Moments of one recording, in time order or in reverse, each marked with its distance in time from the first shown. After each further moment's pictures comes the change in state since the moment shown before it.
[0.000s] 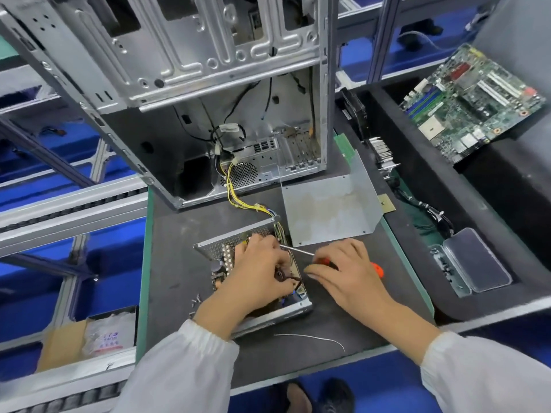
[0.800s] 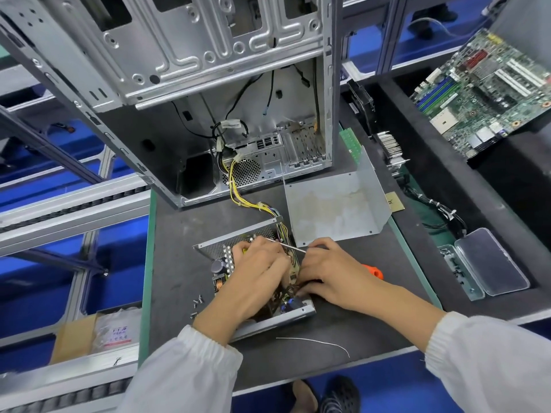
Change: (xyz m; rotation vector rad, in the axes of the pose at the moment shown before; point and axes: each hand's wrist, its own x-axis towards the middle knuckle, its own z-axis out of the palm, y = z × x) left_hand -0.010 0.001 -0.006 -0.389 0.046 -0.023; right_hand 0.036 0.001 0.003 0.287 -0.577 -0.033
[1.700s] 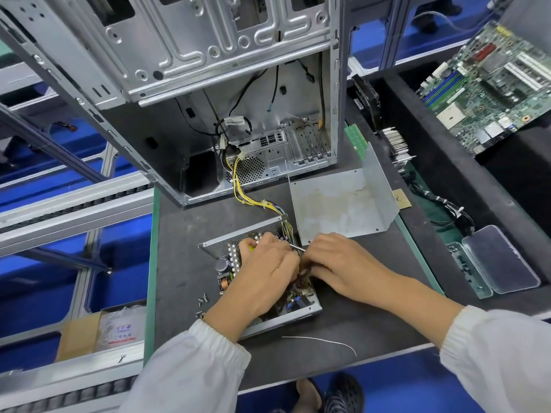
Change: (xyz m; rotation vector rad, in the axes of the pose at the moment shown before) left_hand 0.006 -0.006 0.009 0.118 0.040 0.054; right_hand 0.001 -0.005 -0.020 0.027 0.074 0.019
